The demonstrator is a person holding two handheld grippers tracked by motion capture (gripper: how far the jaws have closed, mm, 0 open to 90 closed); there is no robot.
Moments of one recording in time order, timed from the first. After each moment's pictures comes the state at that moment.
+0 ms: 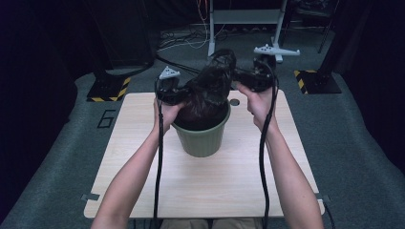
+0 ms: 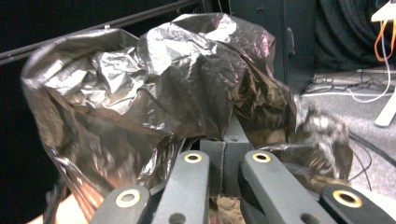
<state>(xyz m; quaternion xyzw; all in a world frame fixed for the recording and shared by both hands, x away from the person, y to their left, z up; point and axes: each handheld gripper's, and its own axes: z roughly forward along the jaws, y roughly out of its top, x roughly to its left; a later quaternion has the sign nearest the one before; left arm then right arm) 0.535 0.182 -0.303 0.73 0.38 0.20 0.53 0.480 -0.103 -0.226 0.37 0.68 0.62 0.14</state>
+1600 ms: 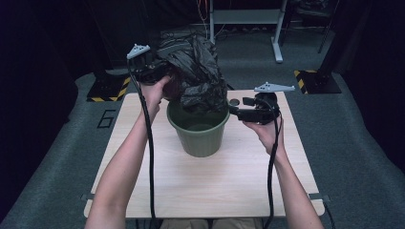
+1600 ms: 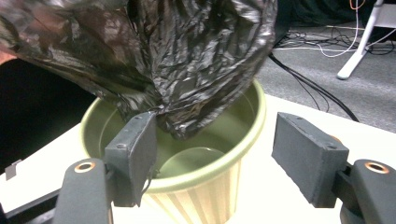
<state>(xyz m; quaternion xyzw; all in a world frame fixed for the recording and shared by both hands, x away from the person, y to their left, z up) 0.539 0.228 -0.244 0.62 0.43 0.25 0.61 0.459 -0.123 -0.305 0.40 0.74 0.52 0.17</state>
